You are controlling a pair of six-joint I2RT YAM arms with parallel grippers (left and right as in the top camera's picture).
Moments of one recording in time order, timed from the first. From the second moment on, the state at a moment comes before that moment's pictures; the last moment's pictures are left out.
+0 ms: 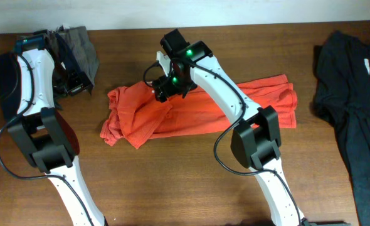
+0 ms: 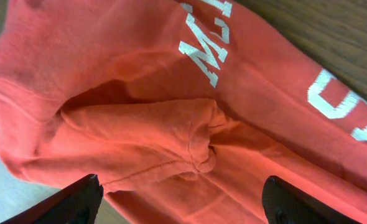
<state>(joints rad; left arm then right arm) 0.25 2.37 2.23 -1.47 0.00 -0.30 0.54 2.47 2.36 -1.19 -0.30 0.07</state>
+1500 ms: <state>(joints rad) 0.25 2.37 2.23 -1.47 0.00 -0.30 0.57 2.54 2.30 -1.14 -0.38 0.04</state>
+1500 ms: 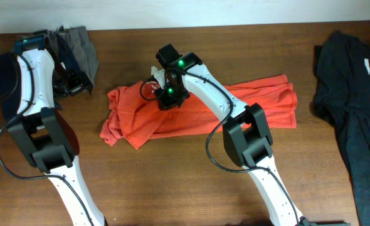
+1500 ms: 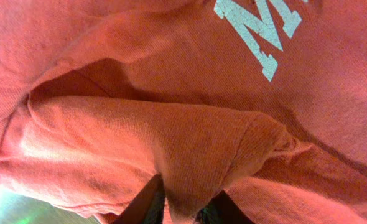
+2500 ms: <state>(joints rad) 0.25 2.37 2.23 -1.47 0.00 -0.30 0.57 2.54 2.34 -1.45 -0.27 0.16</state>
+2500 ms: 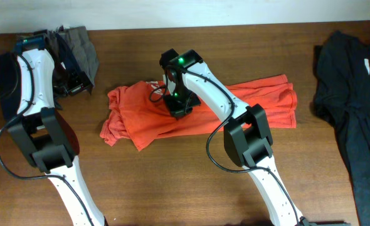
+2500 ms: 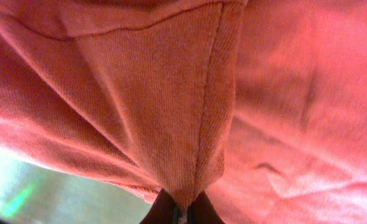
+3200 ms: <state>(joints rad) 0.25 2.37 2.23 -1.47 0.00 -0.30 0.58 2.54 2.35 -1.55 -0.33 0.17</state>
